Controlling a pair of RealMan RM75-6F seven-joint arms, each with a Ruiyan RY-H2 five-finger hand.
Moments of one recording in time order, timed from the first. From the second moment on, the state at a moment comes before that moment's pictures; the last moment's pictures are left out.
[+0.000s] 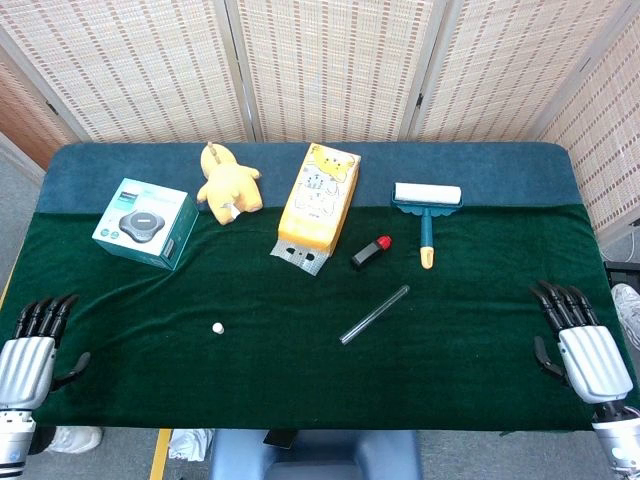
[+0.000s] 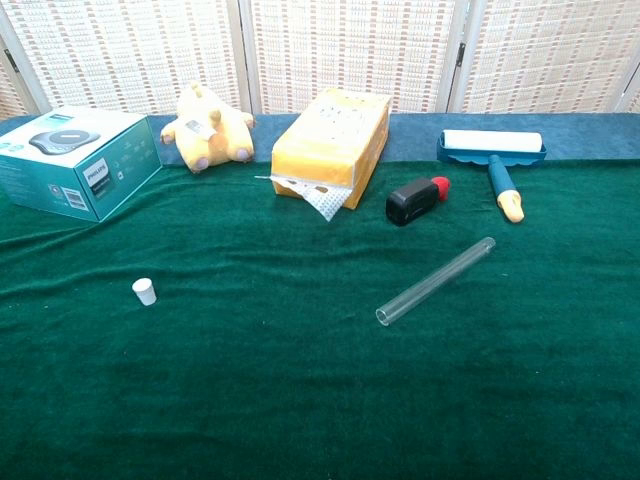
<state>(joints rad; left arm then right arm) -0.12 -1.16 -0.03 -1.64 1.48 1.50 0.12 0.11 -1.03 -0.01 -1.69 -1.59 1.50 0.04</state>
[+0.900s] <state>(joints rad) -0.22 -1.18 -0.05 -1.55 1.59 1.42 0.07 0.16 -1.01 0.03 -1.72 -1.59 1.43 0.01</state>
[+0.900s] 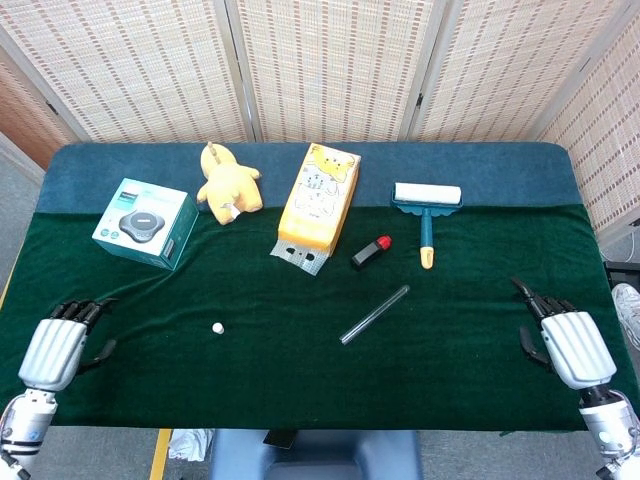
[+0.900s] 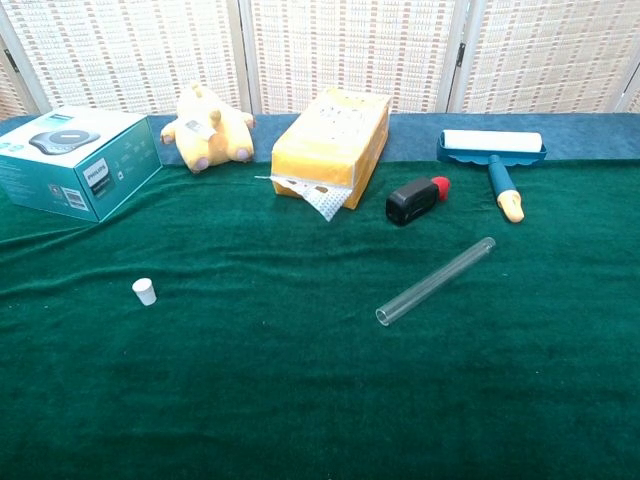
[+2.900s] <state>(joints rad) -0.57 -1.52 -0.04 -1.33 1.46 1.00 0.28 0.16 -1.05 0.04 -1.67 -1.54 1.39 0.08</state>
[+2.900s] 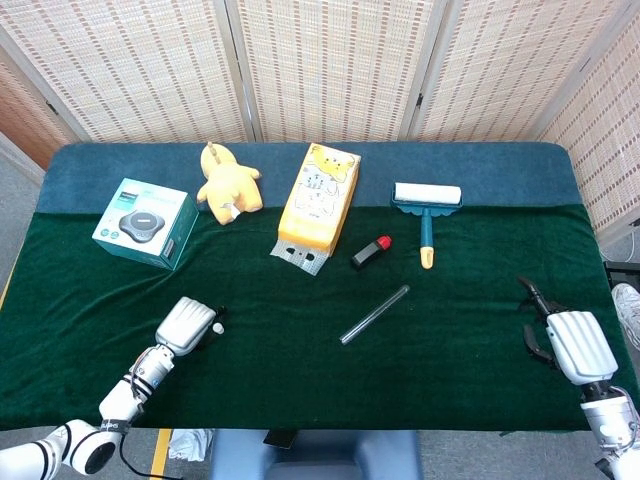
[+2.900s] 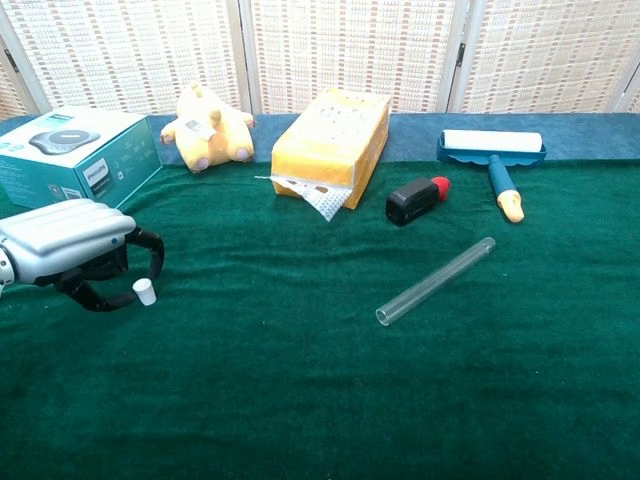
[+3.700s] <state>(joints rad) -0.59 -1.54 -0.03 -1.30 1.45 1.00 0.27 0.16 -1.04 0.04 -1.67 -1.52 1.38 0.07</state>
